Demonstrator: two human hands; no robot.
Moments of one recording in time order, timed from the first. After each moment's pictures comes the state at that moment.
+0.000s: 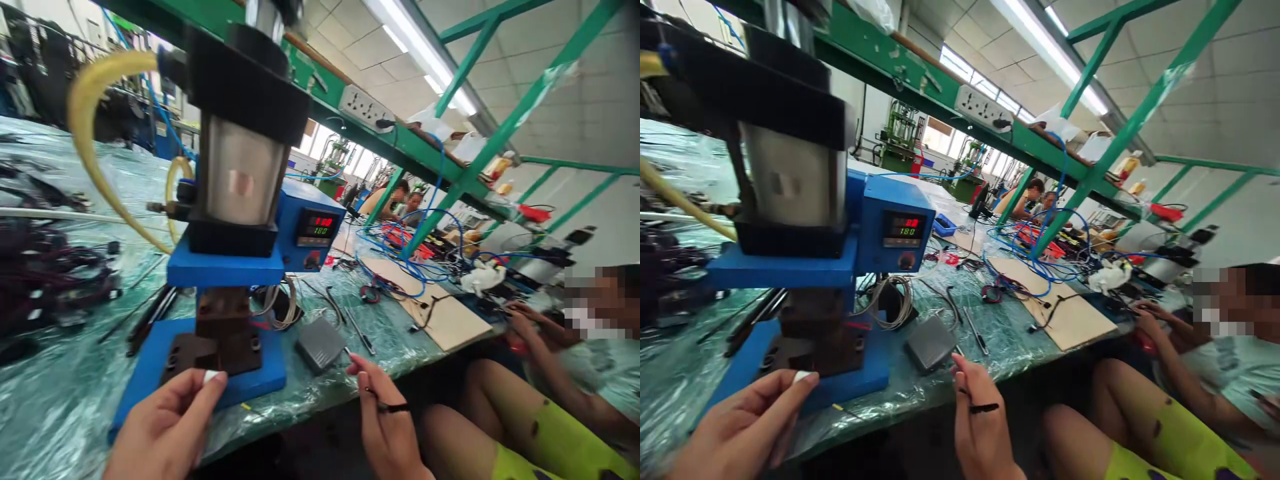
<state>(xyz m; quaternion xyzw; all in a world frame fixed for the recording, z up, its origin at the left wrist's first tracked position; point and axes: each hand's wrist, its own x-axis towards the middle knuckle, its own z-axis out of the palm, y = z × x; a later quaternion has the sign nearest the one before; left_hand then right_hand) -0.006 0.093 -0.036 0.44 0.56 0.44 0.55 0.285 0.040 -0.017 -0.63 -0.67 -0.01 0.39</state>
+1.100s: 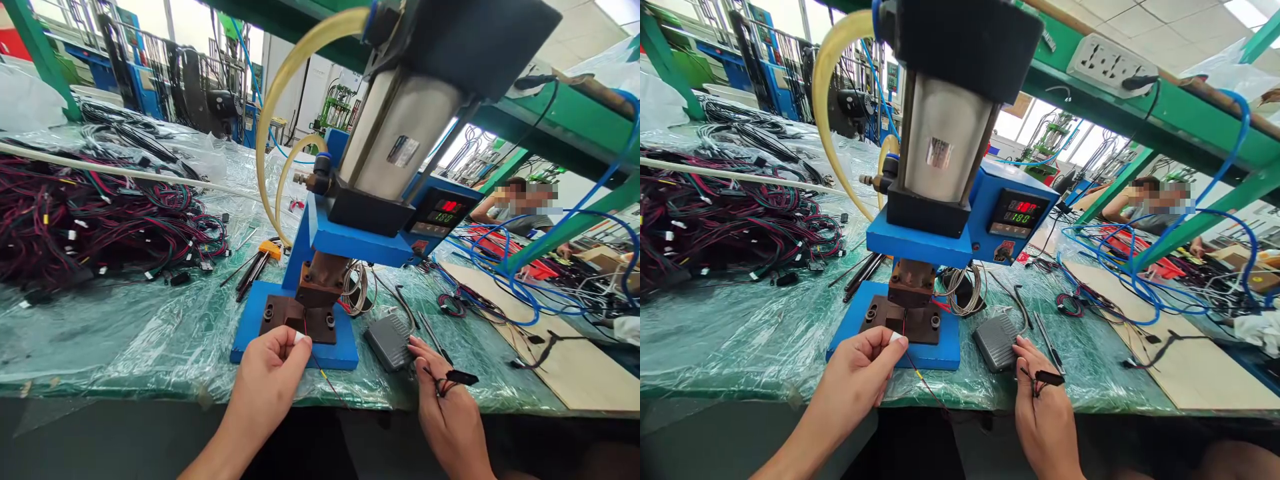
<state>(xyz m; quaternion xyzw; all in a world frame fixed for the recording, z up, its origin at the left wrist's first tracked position) 0.011 0.088 -0.012 0.46 0.55 0.45 0.54 0.293 0.074 -0.040 -0.65 -0.67 0.03 0.36</state>
